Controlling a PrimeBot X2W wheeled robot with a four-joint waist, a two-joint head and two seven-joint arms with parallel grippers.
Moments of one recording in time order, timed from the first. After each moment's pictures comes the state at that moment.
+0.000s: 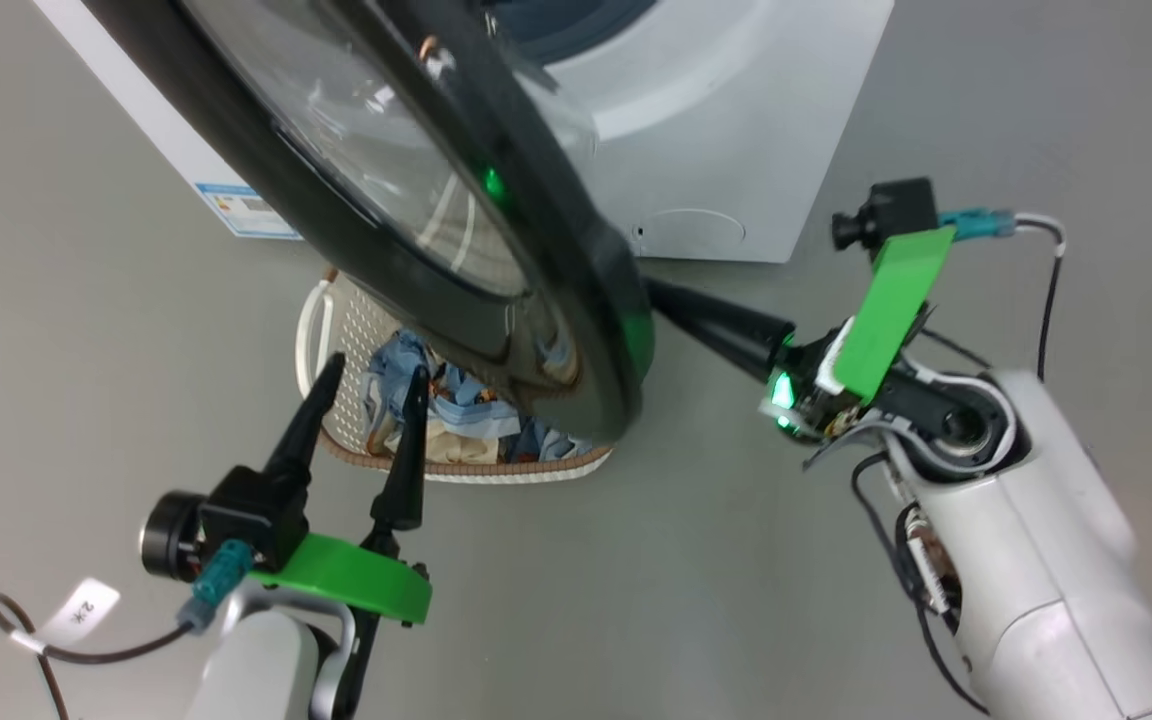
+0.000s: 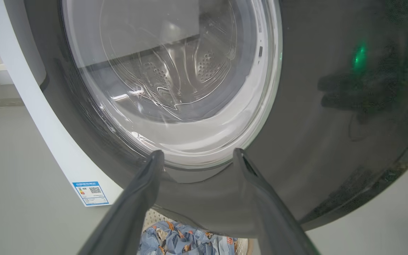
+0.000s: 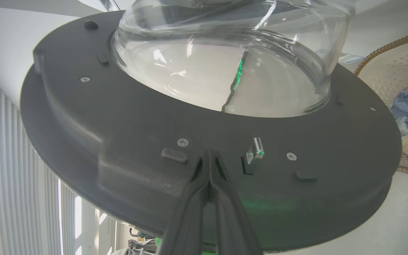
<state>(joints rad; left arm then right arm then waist) -0.34 0.03 -0.27 0.27 -0.20 -0.07 -0.25 -0.71 -0.08 0.22 0.40 1.57 0.13 0.77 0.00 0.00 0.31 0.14</state>
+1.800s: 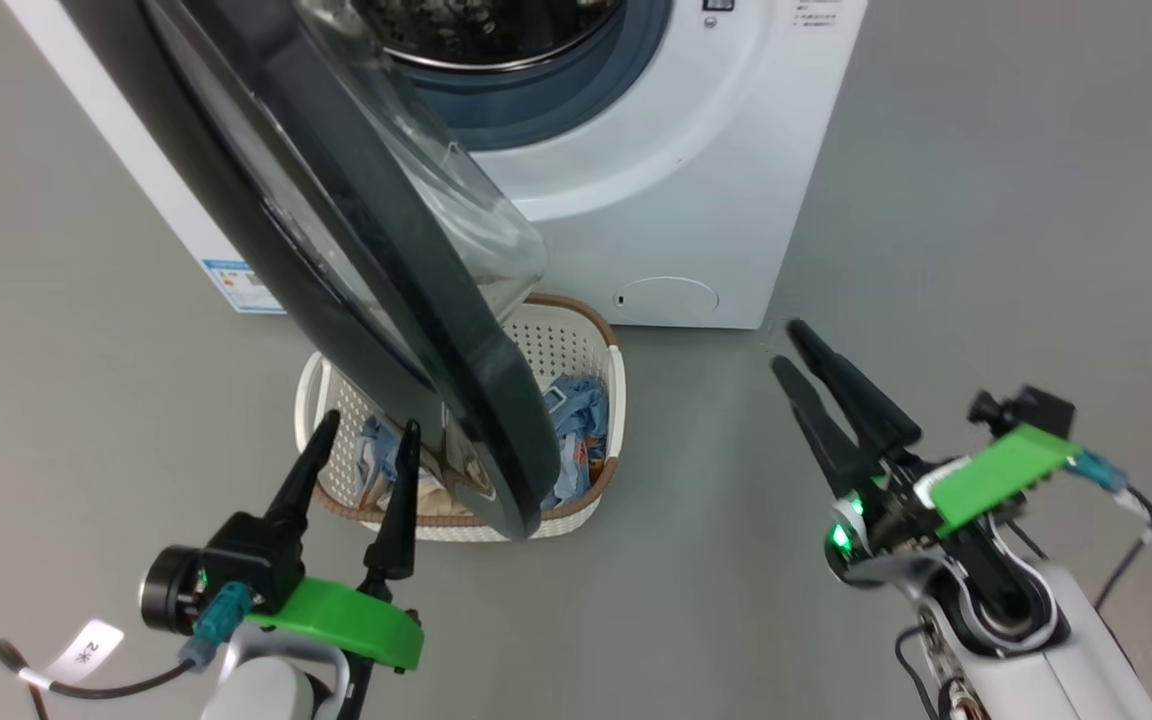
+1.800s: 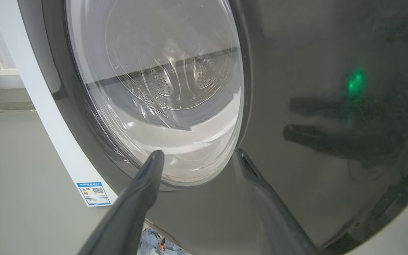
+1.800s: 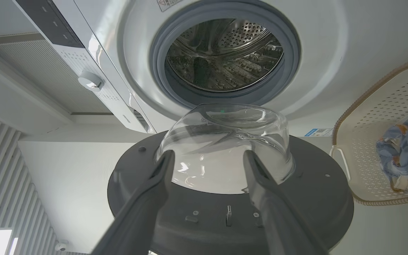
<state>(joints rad) -0.27 0.03 -0.25 0.29 -0.20 -0.07 -0.25 -0.36 -0.08 0.15 0.23 1.72 0.13 0.32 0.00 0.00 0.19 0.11</state>
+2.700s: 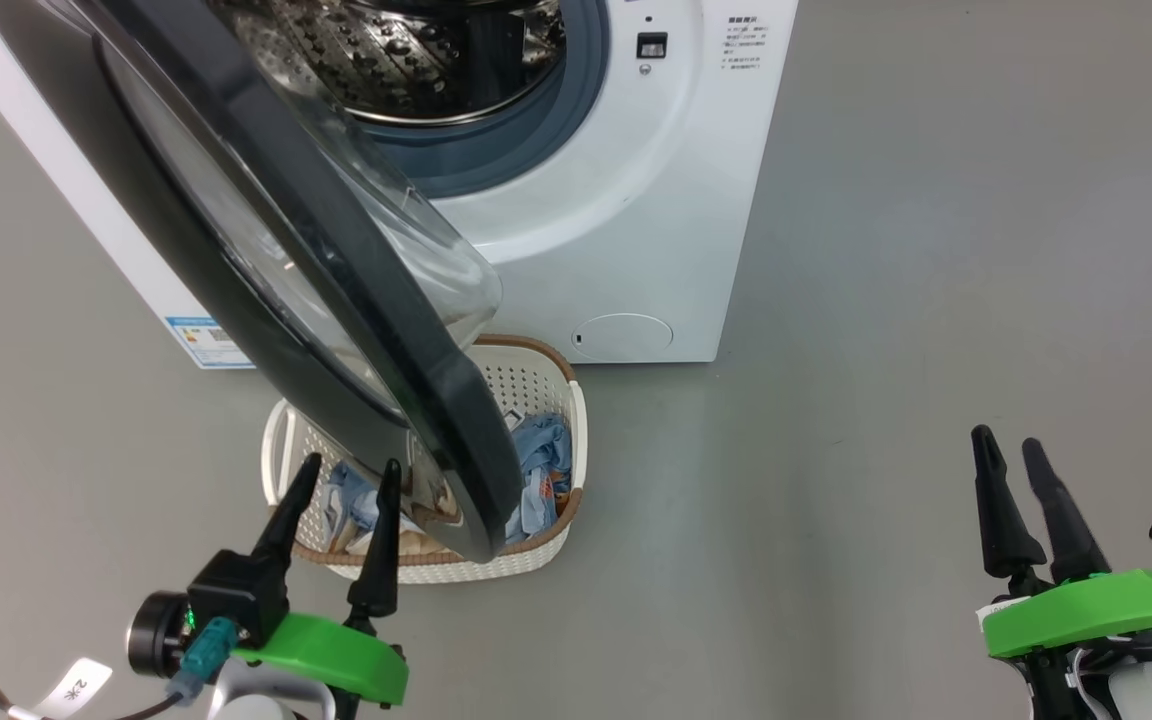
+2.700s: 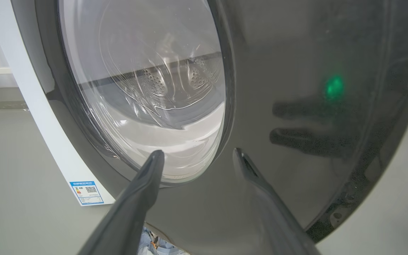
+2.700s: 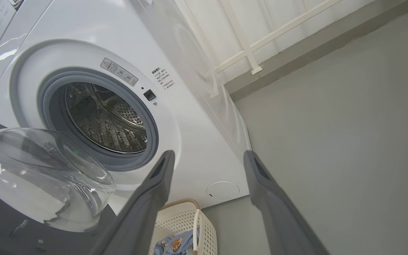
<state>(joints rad) -0.21 0.03 -0.22 0.30 -0.20 -0.07 -0.25 -0.15 -0.21 0.05 0.27 0.82 0.13 -0.25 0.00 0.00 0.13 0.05</state>
